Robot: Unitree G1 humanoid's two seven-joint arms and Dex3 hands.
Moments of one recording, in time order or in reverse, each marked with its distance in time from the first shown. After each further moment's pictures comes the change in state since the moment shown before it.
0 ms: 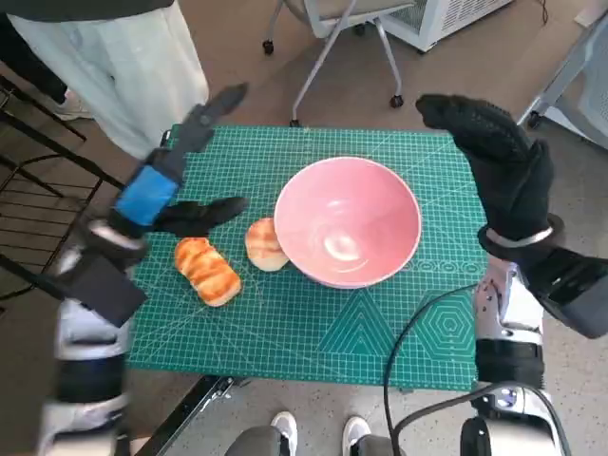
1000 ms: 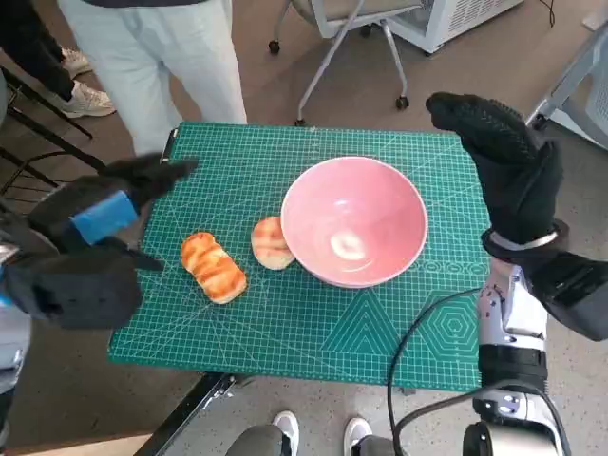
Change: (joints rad) left arm 0.076 0.451 -0.142 -0.154 0.288 0.277 -0.327; right arm 0.023 -0.003 0.002 -0.036 0.002 0.028 -0.041
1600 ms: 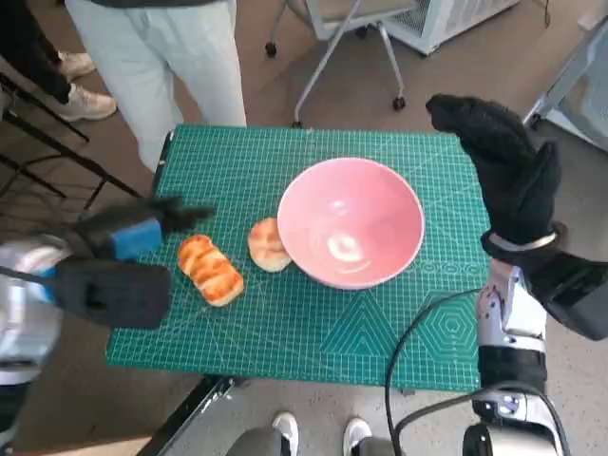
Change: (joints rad) left arm -0.024 -0.042 -0.184 0.216 0.068 -0.065 -0.031; right arm 0.000 0.001 -0.002 0.008 0.002 0.000 -0.001
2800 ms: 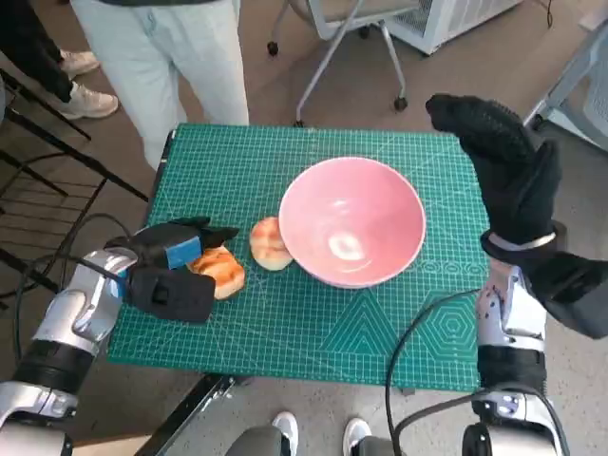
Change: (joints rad) left arm -0.155 -0.169 -0.176 0.524 0.150 -0.294 0.295; right arm 0.000 -0.001 0.000 0.001 0.003 0.006 0.002
